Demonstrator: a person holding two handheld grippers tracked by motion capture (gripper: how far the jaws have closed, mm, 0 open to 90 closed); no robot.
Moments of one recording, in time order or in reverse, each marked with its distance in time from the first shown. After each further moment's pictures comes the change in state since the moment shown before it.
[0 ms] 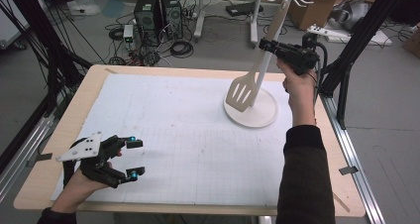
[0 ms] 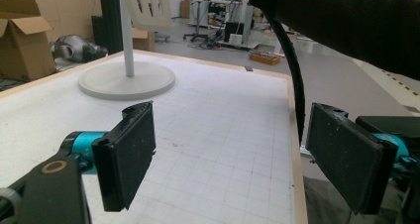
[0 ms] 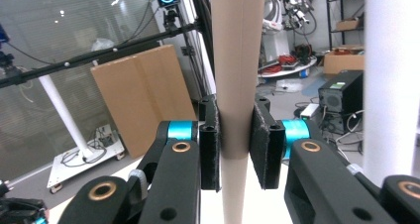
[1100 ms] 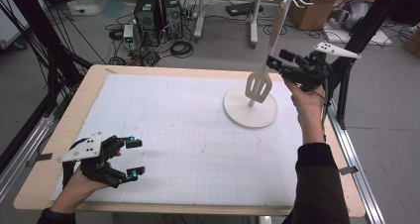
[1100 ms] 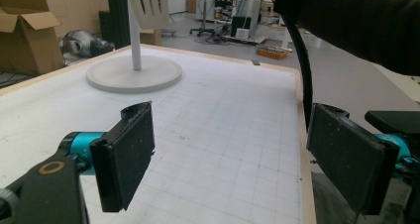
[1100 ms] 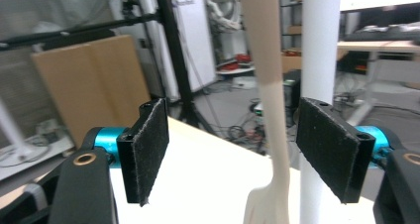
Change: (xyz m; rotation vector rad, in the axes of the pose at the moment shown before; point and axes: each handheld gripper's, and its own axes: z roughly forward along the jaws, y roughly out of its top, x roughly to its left) left arm 0.001 -0.002 -0.001 0.018 0.029 0.006; right arm 0.015 -0.027 -0.036 0.002 -0.157 -0.078
